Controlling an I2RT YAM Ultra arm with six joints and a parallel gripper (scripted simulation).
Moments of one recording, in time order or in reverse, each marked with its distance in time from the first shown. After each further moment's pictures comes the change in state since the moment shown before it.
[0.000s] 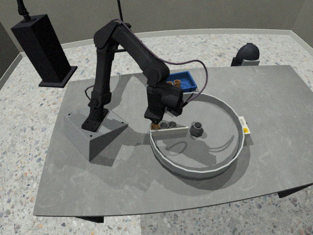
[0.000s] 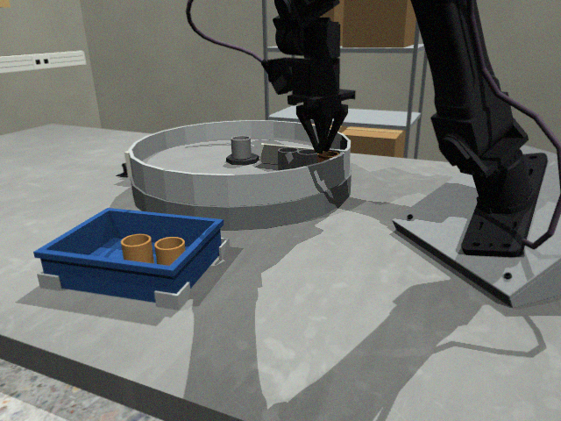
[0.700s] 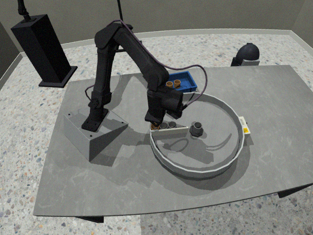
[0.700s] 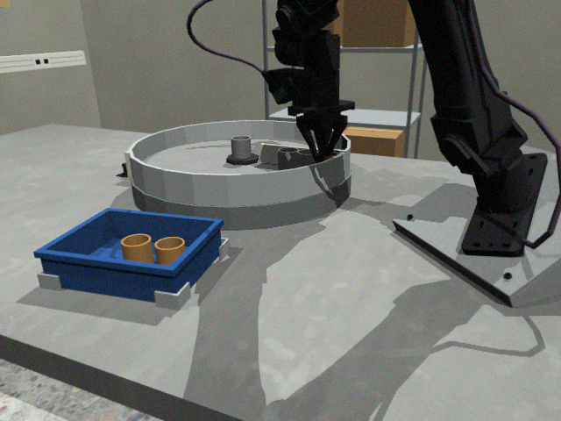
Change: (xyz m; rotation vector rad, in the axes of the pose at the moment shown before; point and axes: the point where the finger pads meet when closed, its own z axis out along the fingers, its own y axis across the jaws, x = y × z) arm -0.001 0.000 0.018 0.000 -0.003 -0.002
